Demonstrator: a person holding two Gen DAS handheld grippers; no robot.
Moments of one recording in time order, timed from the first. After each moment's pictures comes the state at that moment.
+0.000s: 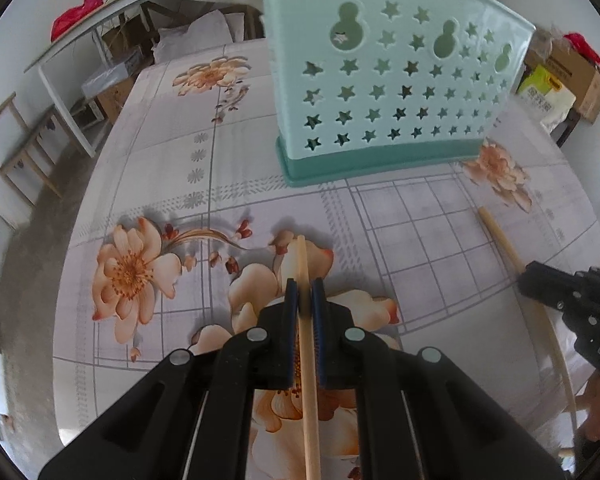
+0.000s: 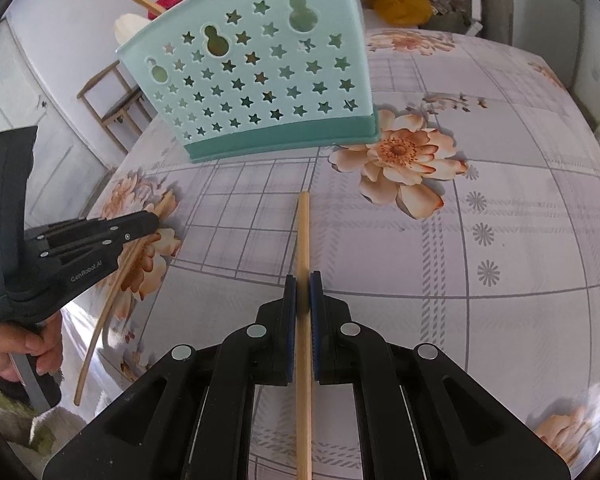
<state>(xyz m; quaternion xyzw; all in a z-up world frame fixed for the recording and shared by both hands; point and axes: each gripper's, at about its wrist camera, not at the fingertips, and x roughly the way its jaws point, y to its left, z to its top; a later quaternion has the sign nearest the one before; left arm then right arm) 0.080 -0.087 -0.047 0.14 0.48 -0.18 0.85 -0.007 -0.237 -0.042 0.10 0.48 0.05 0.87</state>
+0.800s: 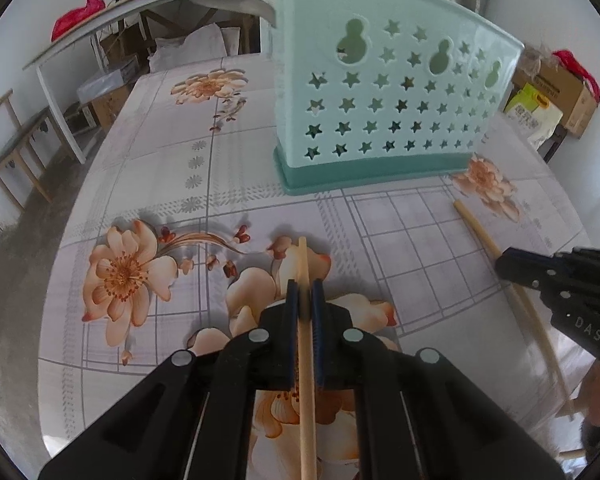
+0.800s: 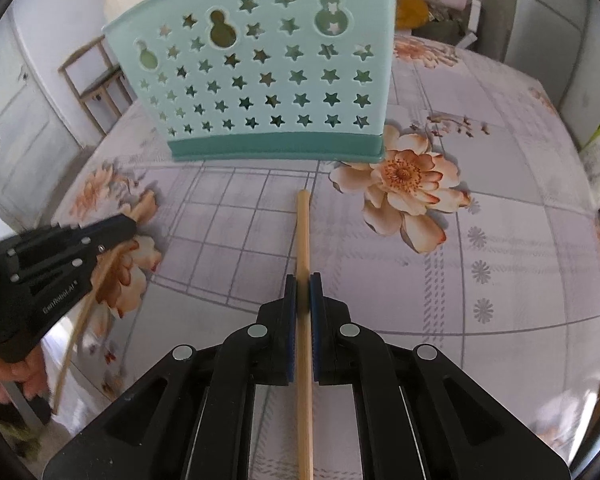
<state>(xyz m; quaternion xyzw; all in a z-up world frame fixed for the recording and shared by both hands) 0.075 -0.073 -0.046 0.09 0.45 -0.21 0.86 0.034 -0.206 -0.043 0.06 0.49 0.01 0.87</state>
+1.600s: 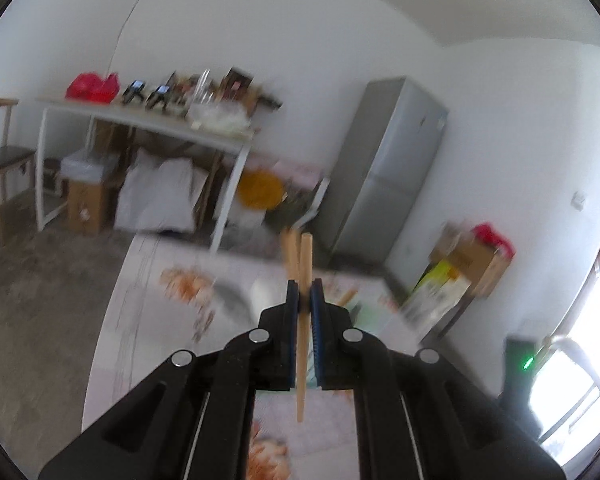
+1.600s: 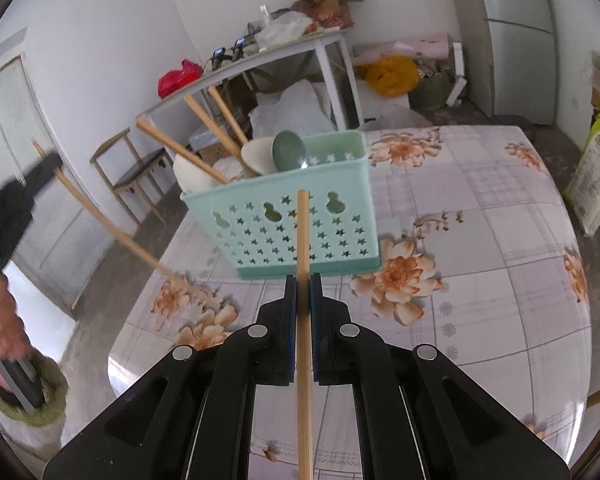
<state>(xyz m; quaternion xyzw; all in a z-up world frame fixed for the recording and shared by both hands) 0.052 0.010 0.161 -0.13 0.20 -0.32 0.92 -0.007 -0.232 0.060 0.14 0.35 0.03 0.93</state>
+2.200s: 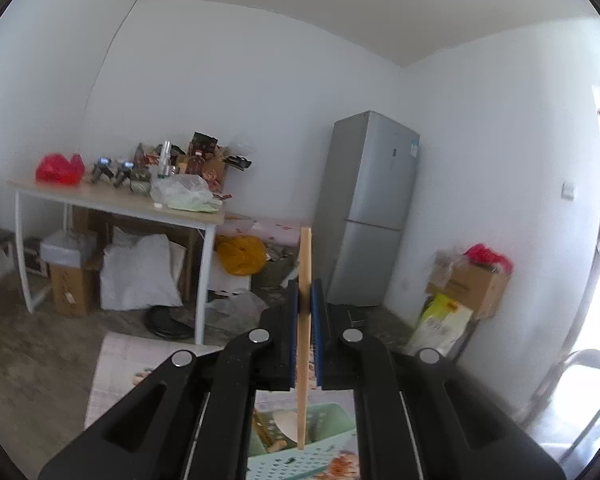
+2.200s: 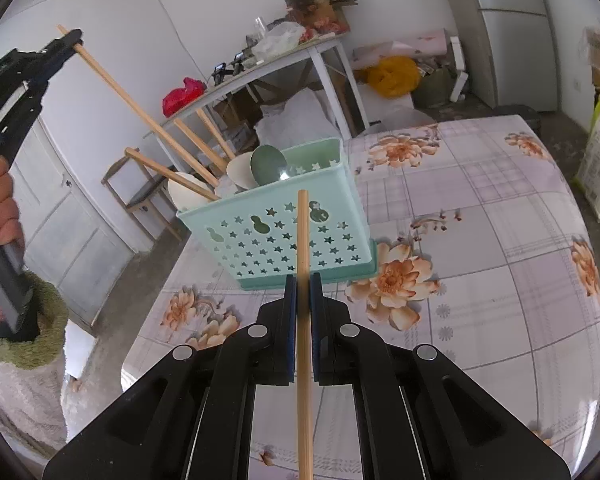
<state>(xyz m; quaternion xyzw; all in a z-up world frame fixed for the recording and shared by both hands) 0.071 -0.075 0.236 -0.07 0.10 -0.32 0.94 -0.012 -0.257 0.054 0.18 0.33 0.05 0.92</state>
